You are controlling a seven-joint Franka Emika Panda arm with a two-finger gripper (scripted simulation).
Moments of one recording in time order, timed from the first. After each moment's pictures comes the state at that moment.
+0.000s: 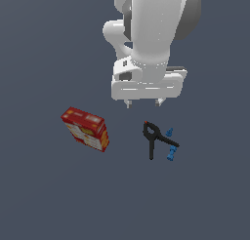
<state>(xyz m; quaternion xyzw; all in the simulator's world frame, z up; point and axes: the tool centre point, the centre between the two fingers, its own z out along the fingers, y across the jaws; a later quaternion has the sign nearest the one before) 0.014 0.062 0.300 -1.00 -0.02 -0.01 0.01</state>
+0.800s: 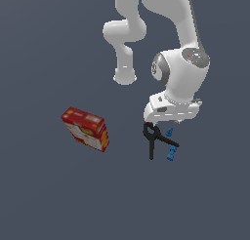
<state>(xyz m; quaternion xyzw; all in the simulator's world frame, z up) -0.006 0.175 0.166 -1.00 -0.05 0.00 0.00</state>
